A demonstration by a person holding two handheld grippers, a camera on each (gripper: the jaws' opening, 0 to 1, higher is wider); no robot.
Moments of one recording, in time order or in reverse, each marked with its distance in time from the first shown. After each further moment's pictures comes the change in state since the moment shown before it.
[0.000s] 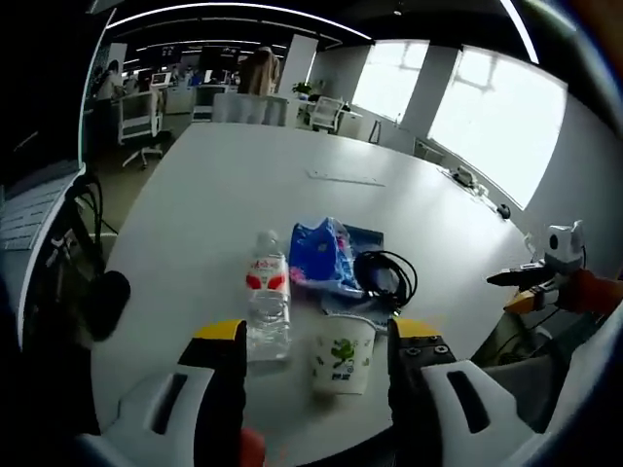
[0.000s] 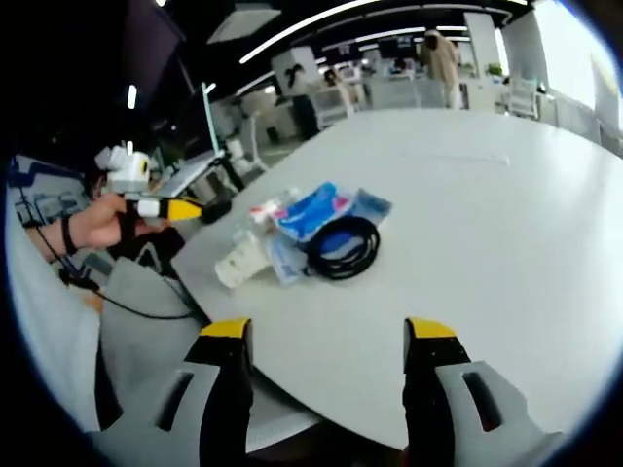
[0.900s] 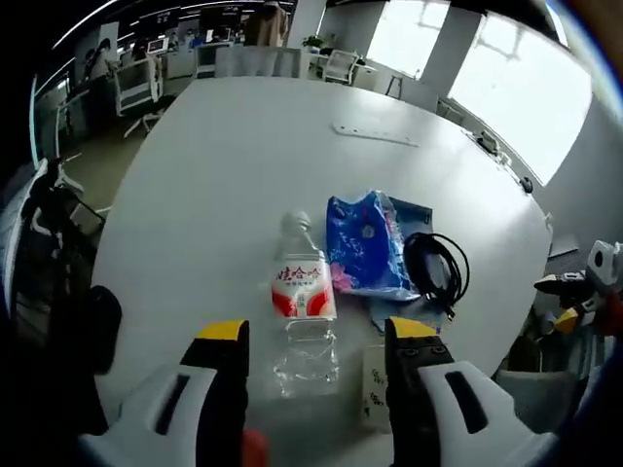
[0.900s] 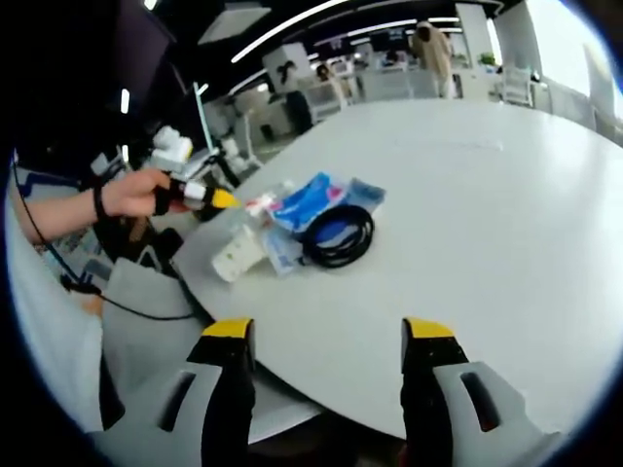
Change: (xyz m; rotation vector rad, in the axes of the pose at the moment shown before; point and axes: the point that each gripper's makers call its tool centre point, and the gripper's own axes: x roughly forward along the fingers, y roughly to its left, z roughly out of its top) left arm 0.073 0.038 -0.002 0.000 0.239 0.062; right arm -0.005 -0.006 -0.014 0.042 0.021 -0.006
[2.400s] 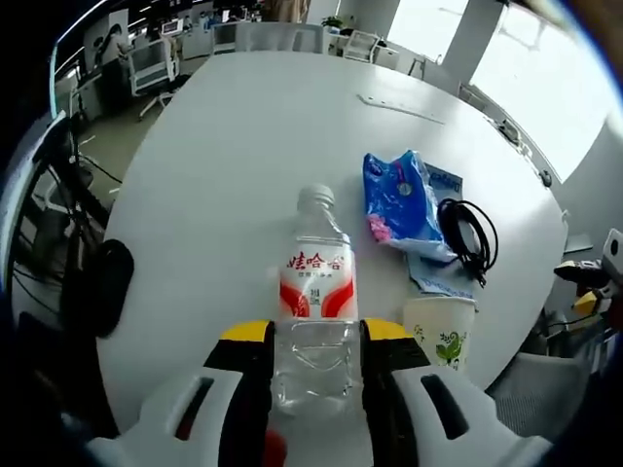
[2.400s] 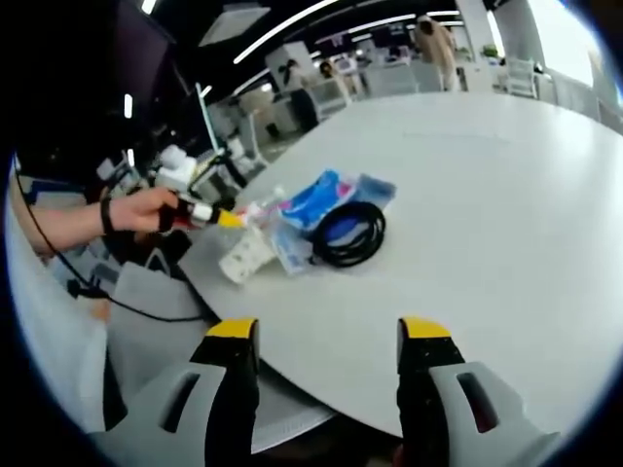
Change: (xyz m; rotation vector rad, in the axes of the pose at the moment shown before) left arm -0.015 0.027 -0.049 -0.042 0.079 0.078; right arm 0.010 0.011 0.003 0.022 0.003 0.045
